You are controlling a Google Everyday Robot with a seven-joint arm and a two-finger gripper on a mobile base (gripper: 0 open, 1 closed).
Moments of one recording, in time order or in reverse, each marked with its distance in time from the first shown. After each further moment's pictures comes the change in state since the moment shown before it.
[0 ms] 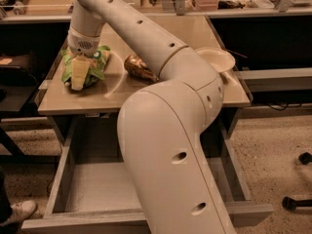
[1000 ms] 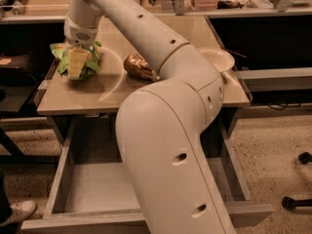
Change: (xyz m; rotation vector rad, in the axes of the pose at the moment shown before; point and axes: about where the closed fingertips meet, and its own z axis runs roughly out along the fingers) arm -0.012 -0.016 -0.027 0.084 -0.026 -0.068
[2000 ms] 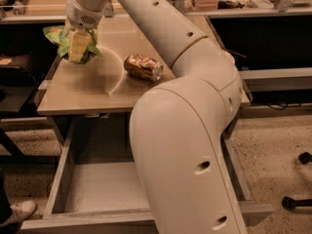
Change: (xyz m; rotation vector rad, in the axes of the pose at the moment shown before) arm -0.015 -0.017 -0.056 0.145 -0.056 -0.088
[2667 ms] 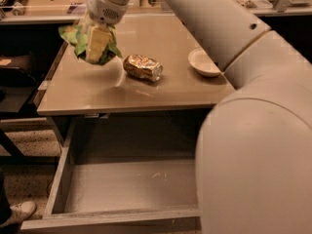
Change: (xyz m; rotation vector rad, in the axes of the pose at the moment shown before) arm 0.009 0.047 -0.072 0.049 -0.001 0.038
